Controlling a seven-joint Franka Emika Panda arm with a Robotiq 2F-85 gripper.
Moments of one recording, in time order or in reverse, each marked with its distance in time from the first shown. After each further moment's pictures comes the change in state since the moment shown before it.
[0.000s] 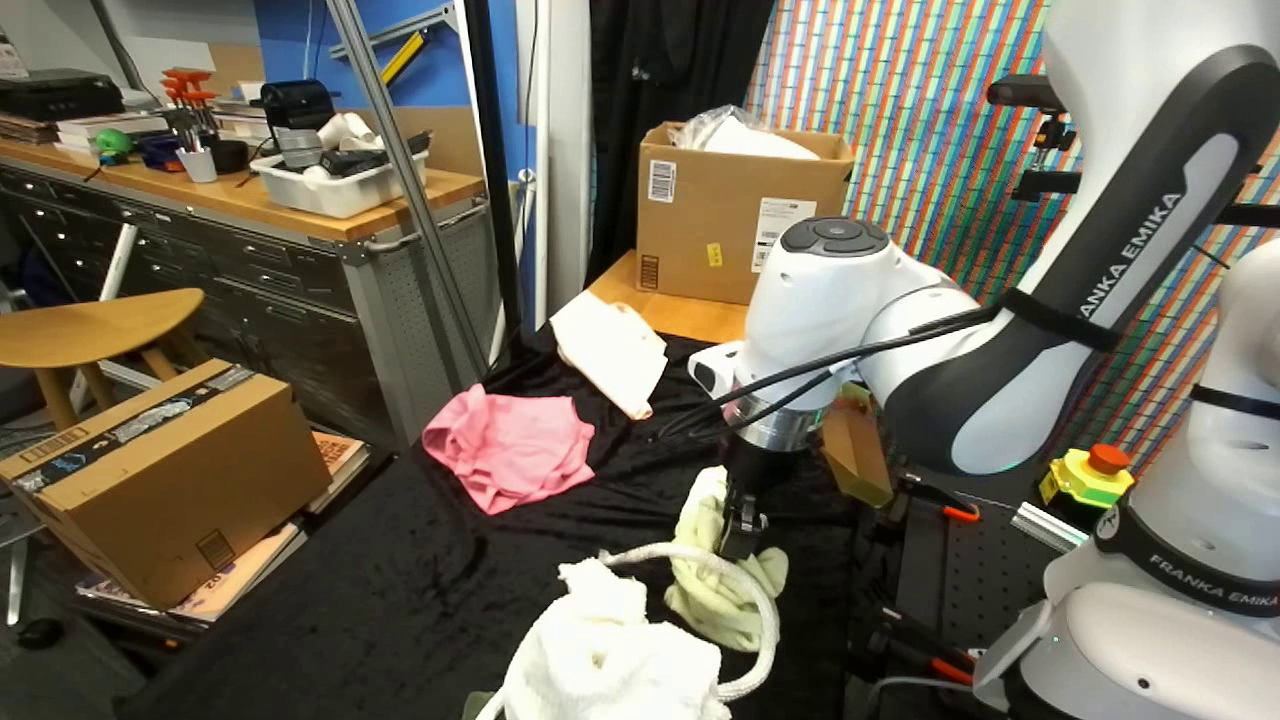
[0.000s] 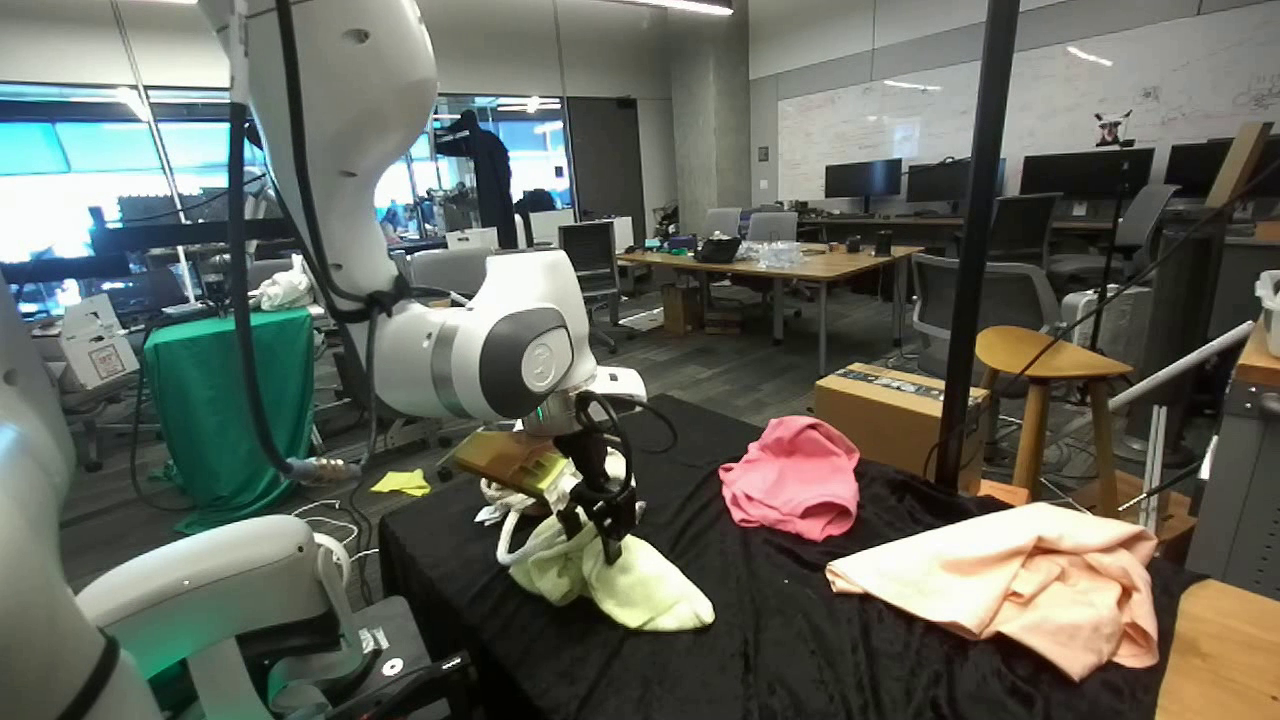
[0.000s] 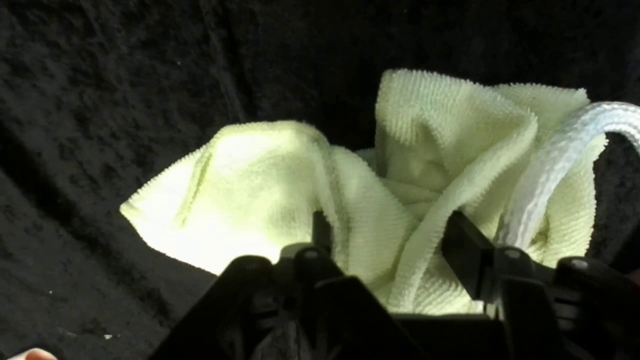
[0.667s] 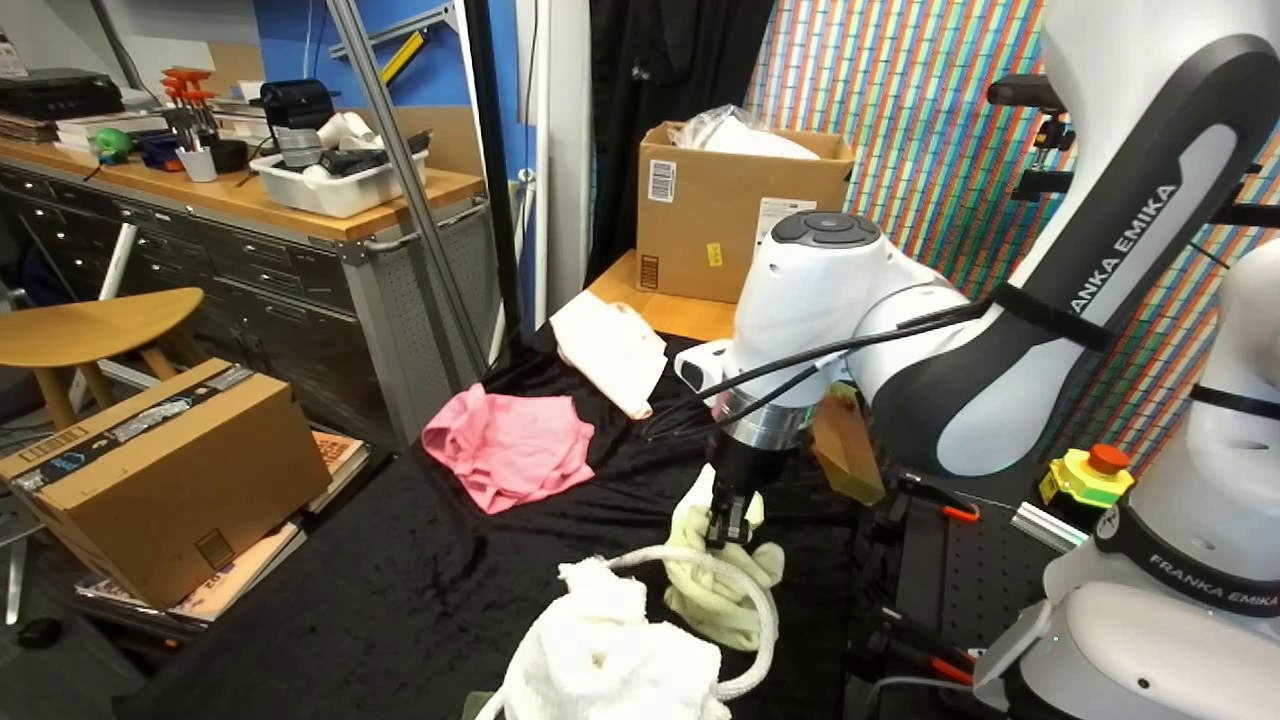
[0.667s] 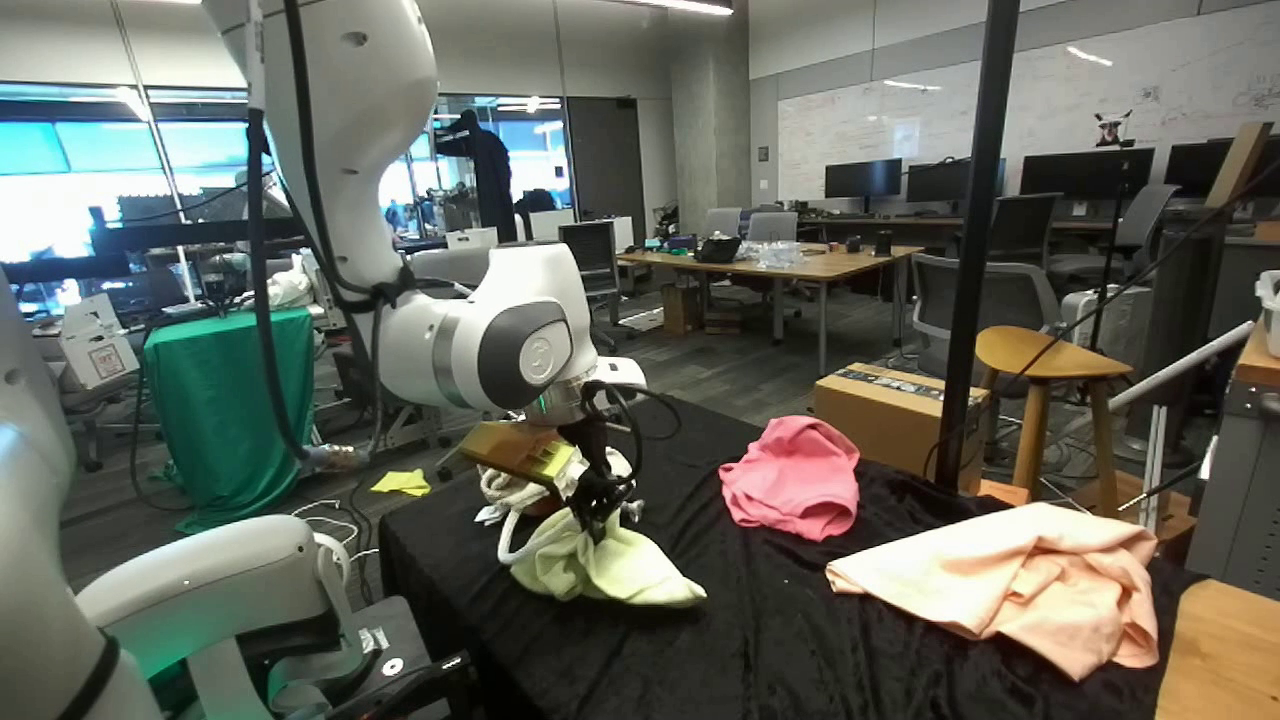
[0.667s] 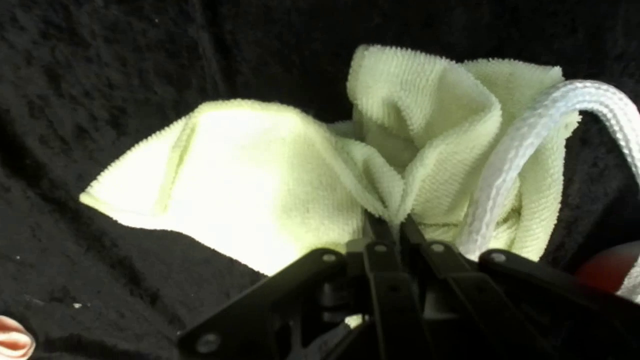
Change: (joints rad) arm 0.000 0.006 0.031 0.026 0.071 0.000 -0.088
